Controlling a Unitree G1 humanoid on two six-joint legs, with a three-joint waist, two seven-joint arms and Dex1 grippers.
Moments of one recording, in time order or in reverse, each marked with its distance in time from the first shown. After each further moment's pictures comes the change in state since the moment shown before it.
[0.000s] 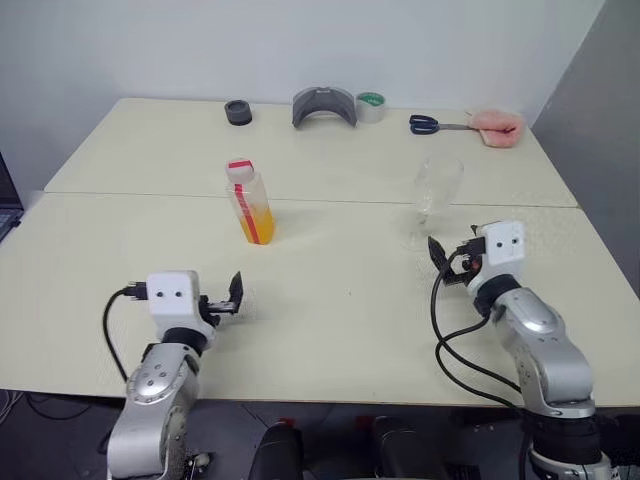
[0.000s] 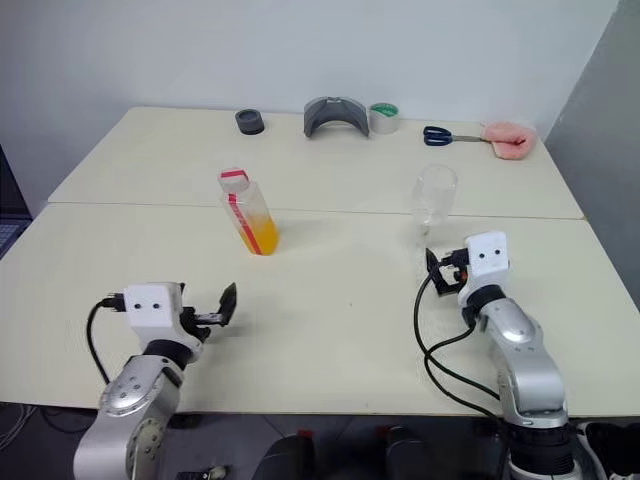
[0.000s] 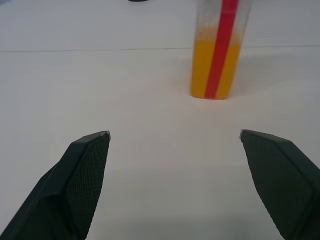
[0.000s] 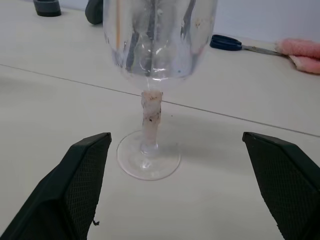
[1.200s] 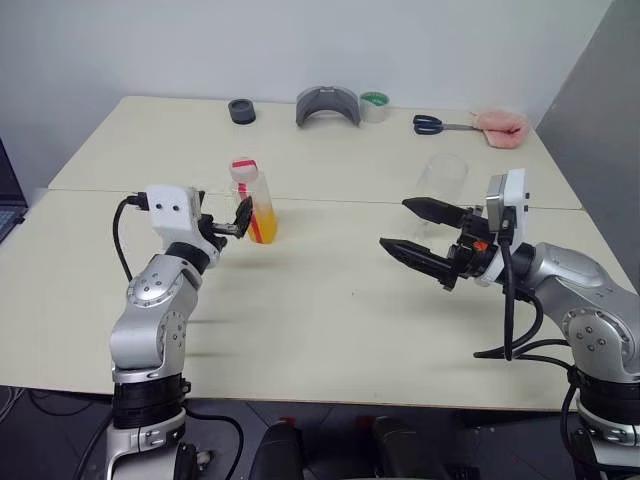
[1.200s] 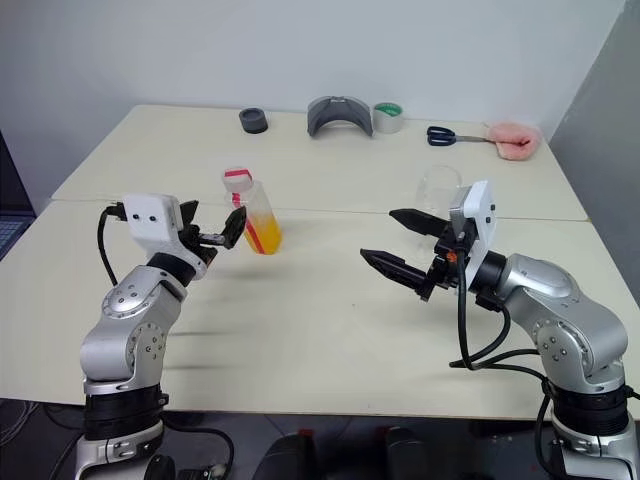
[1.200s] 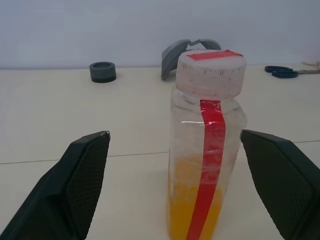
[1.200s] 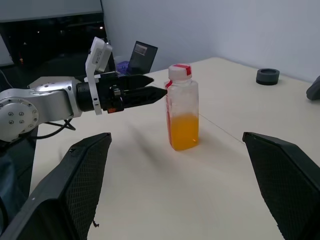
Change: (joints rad) left arm -0.489 0.091 -0.034 0.358 -0.087 -0.064 -0.103; right arm -0.224 -0.244 -0.009 -0.086 0.562 0.167 0.433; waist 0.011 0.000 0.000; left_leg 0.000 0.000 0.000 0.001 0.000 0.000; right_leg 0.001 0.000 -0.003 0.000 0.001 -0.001
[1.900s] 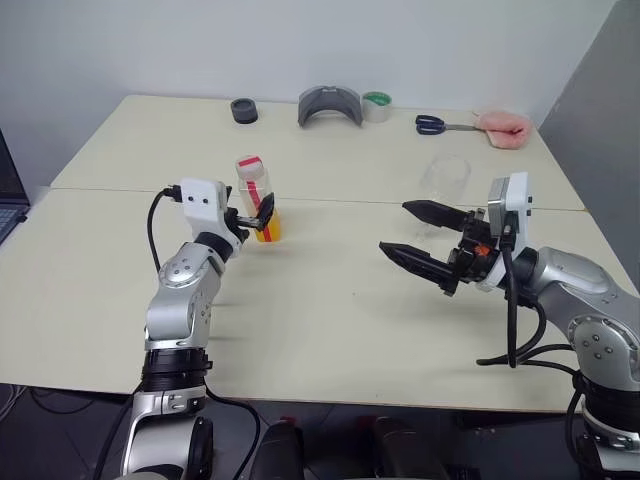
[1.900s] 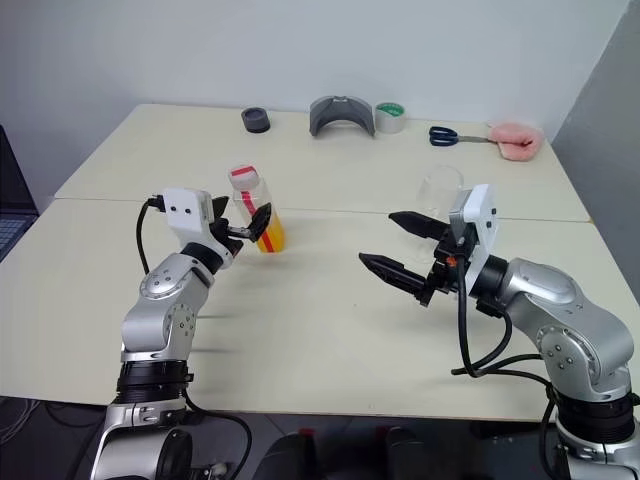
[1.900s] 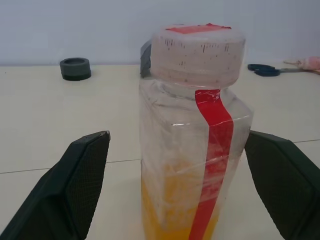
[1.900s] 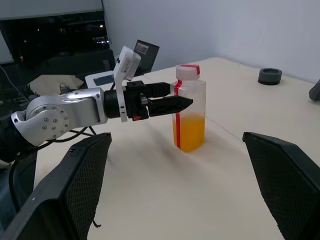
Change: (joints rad) left arm -0.119 -0.039 -0.060 0.251 0.040 -0.152 -0.059; right arm 0.026 -0.017 -0.003 -0.046 0.033 0.010 -0.034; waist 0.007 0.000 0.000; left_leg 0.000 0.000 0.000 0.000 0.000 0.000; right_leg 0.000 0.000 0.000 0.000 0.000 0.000
